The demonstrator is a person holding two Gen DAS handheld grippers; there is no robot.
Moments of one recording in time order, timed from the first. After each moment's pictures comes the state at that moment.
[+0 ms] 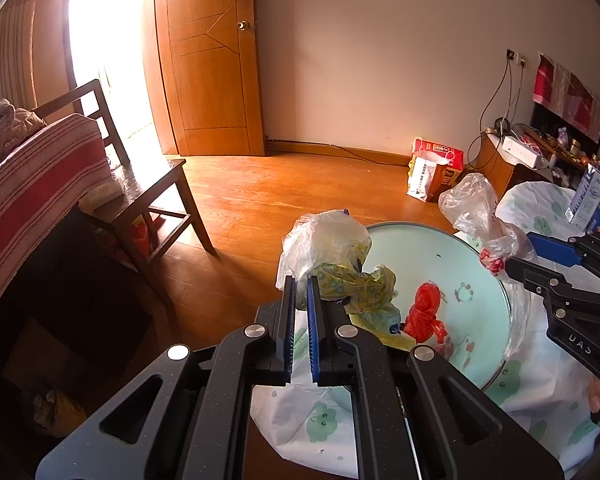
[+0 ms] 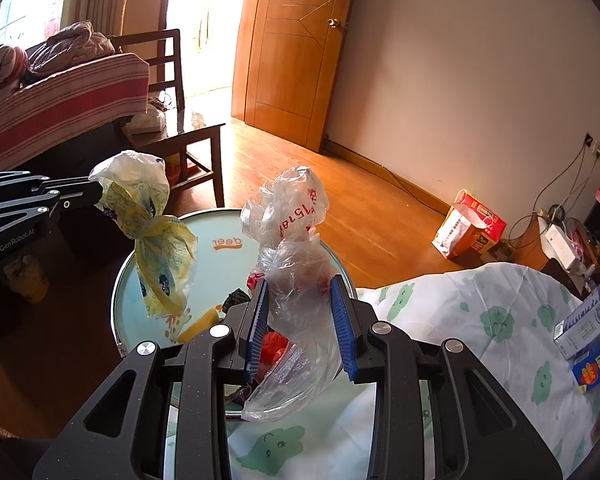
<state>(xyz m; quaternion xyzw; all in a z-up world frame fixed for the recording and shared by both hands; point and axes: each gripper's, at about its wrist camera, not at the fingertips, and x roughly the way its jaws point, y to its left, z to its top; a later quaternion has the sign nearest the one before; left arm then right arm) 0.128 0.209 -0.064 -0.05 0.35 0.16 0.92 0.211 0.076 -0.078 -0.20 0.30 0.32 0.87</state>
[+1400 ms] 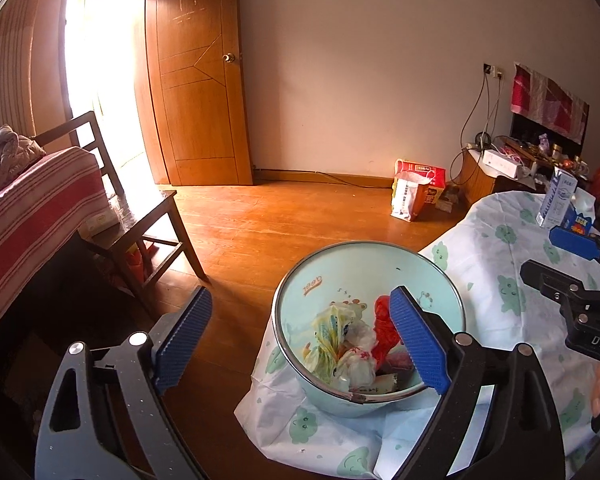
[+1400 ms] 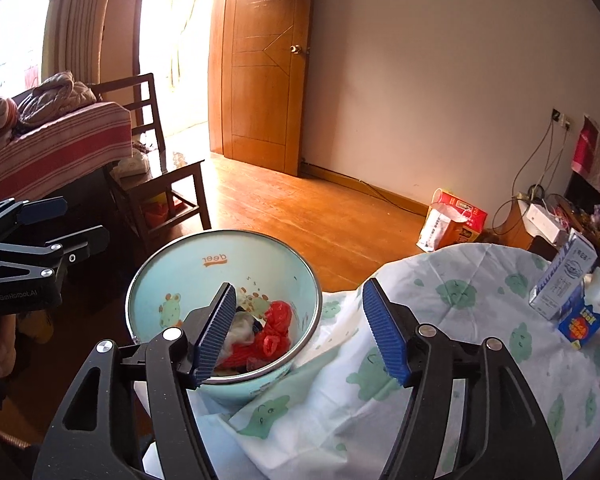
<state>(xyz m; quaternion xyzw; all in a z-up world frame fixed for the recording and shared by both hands) 0.091 0.160 -0.033 -0.02 0.29 0.14 0.95 0.170 0.006 -0.044 -0.12 0.26 0.28 0.92</state>
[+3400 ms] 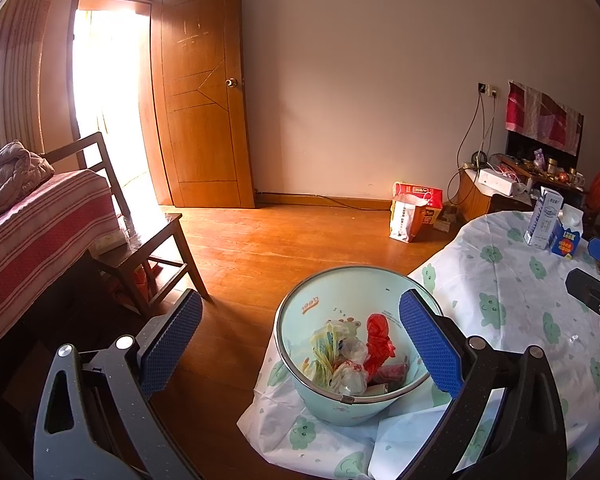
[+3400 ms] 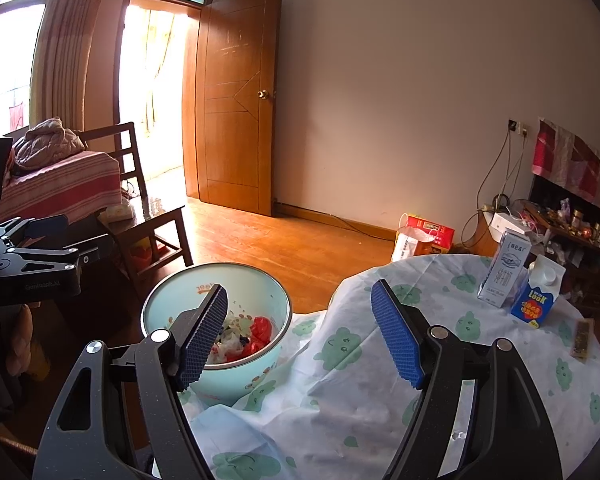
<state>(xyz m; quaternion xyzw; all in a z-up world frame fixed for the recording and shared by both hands) 0.066 0.154 -0.003 -0.02 0.26 0.14 0.96 0.119 -0.039 -0.007 -0.08 0.21 0.25 0.94</state>
